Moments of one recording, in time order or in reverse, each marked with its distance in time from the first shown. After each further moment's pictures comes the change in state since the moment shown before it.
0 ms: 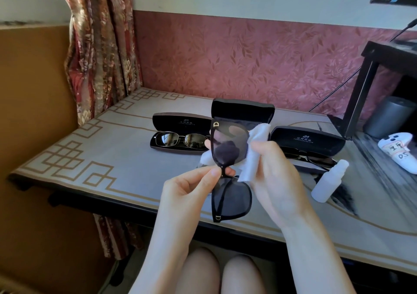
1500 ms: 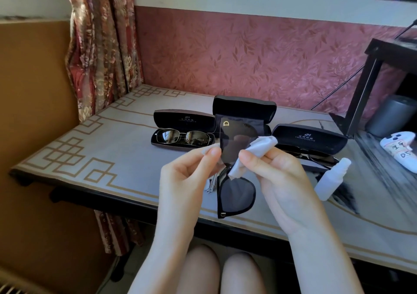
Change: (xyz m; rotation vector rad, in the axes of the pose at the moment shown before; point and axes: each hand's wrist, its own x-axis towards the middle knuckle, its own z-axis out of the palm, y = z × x) left_hand 0.011 0.002 0.004 0.013 0.126 0.126; right_hand -0.015 0.002 -0.012 -0.158 0.020 -0.126
